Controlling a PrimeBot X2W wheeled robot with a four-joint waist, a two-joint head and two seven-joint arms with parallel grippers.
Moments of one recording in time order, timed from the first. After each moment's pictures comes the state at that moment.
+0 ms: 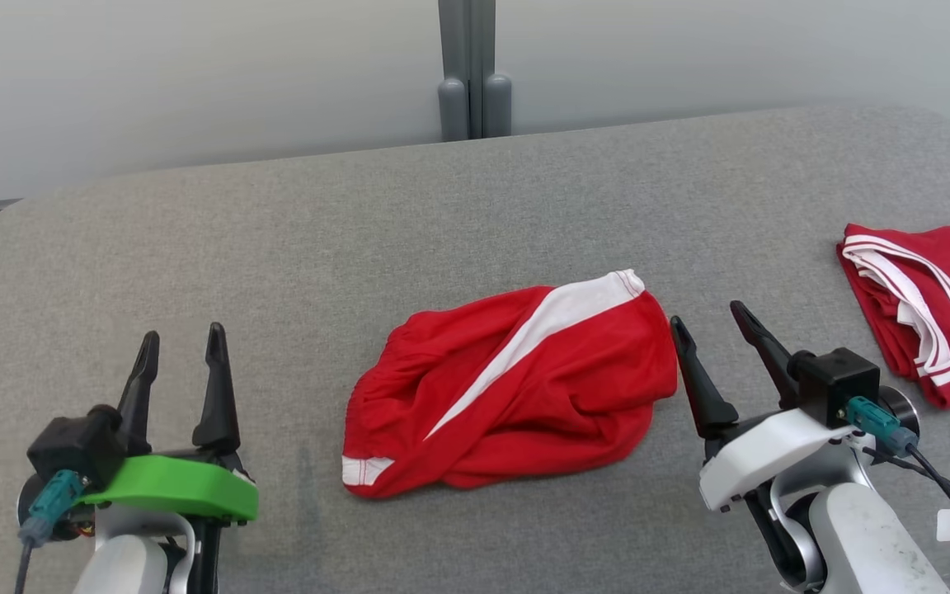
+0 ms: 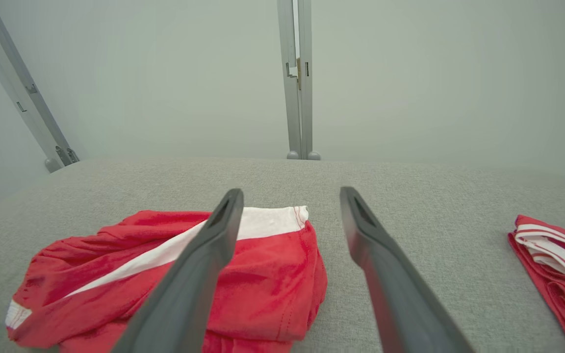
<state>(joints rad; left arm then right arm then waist) -0.17 0.26 -0.23 0.21 -0.56 0.05 -0.26 -0.15 -0.12 0.17 0.15 0.20 0.13 -0.10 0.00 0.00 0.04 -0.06</state>
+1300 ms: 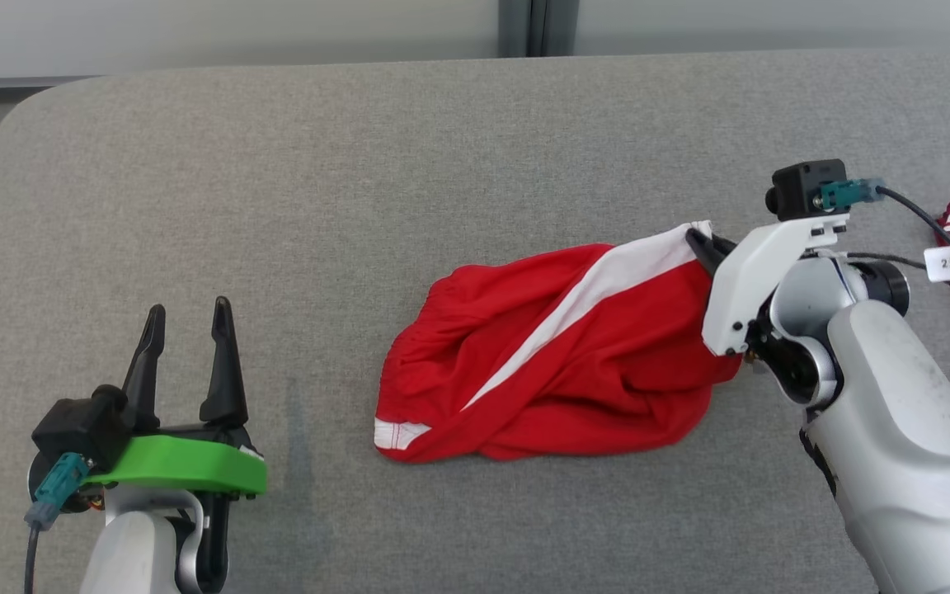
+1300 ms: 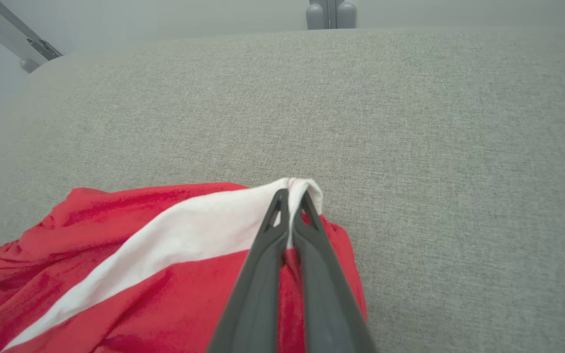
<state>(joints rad) -0.20 0.08 -0.02 0.27 -0.35 -0.13 -0.26 -0.60 -0.18 0.20 0.48 0.43 0.13 0.42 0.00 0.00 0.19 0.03</state>
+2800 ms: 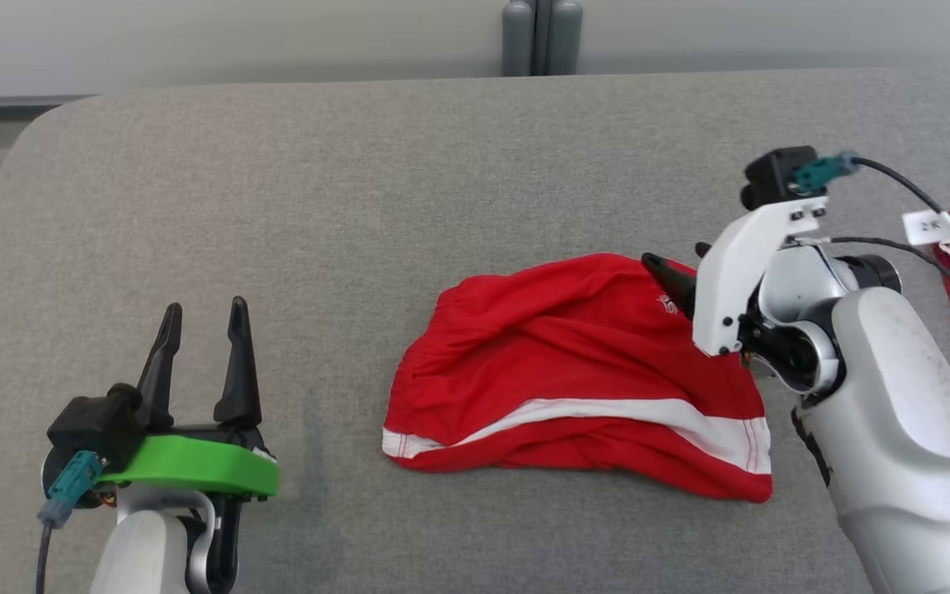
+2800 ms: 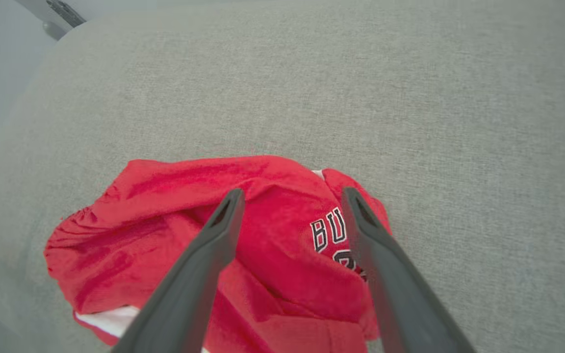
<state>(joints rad) -0.20 0.09 -0.06 0.26 -0.36 -0.13 -0.26 -0.56 -0.14 0.14 0.31 0.41 0.13 0.72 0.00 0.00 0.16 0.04</state>
